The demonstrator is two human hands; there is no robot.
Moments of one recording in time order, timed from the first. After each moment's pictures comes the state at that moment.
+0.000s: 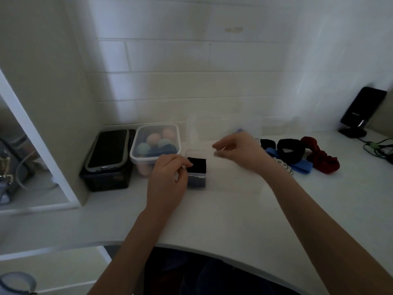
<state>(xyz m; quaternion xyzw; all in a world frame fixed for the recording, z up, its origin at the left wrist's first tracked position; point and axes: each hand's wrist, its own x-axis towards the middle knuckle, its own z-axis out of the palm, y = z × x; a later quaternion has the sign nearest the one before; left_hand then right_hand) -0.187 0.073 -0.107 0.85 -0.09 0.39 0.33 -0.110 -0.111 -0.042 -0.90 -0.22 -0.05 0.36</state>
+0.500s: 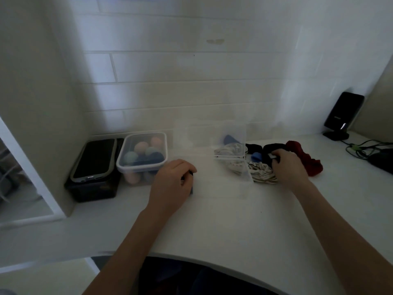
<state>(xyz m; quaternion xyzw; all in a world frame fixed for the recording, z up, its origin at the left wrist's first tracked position) -0.171 0.046 -0.099 0.88 -0.16 0.33 0.30 -0.078 -0.241 -0.095 -0.95 0.06 -0.16 0.26</state>
